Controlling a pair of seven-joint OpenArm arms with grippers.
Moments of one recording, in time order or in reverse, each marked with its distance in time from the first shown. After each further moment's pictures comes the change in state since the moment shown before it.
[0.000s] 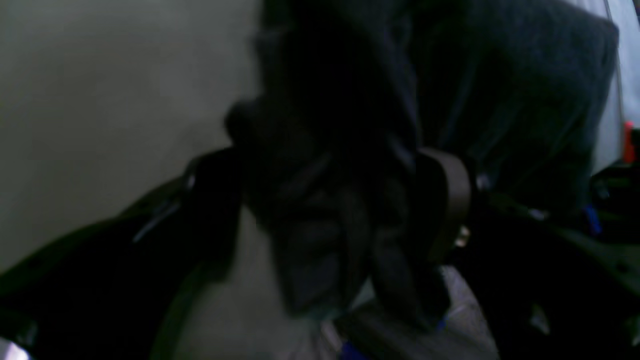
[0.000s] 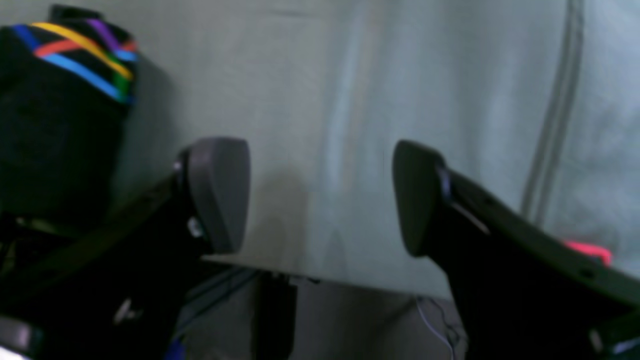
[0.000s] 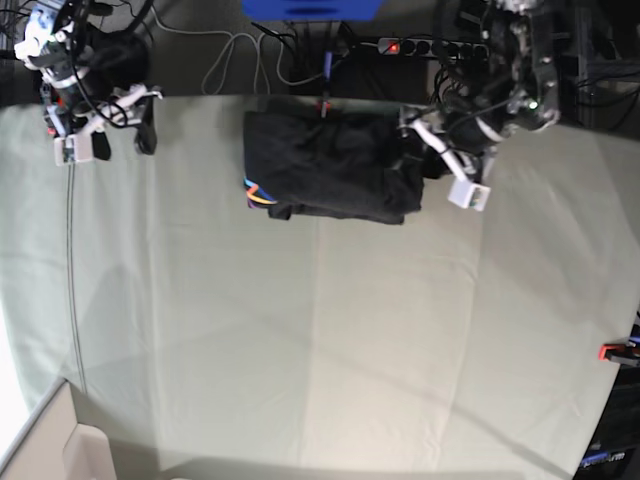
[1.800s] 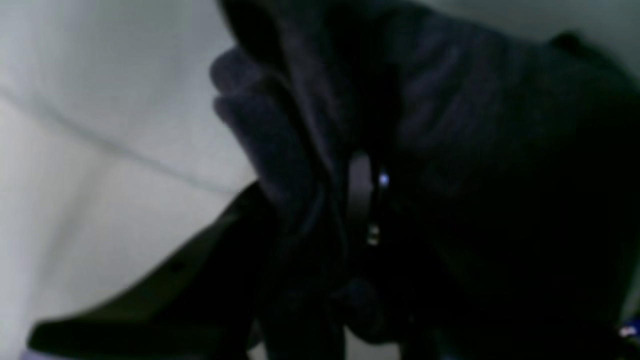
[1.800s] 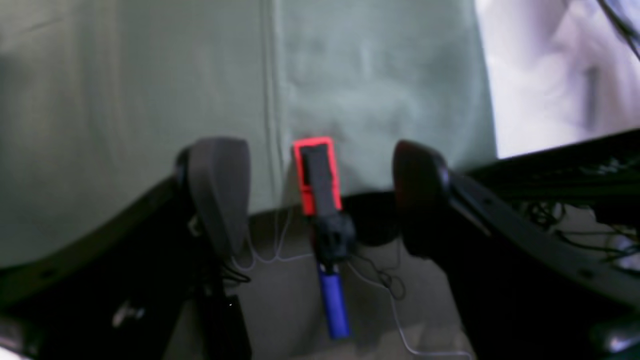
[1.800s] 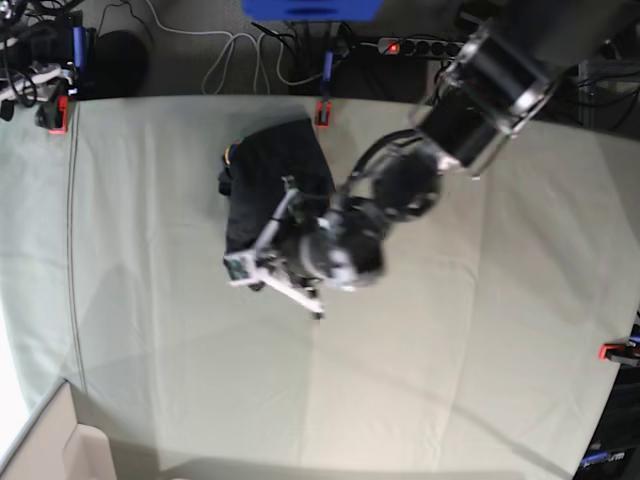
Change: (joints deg) left arm -36.1 2.0 54.9 -11.5 37.3 -1.0 0.9; right arm -0.6 -0.3 22.8 -0.1 0.0 0.2 0.2
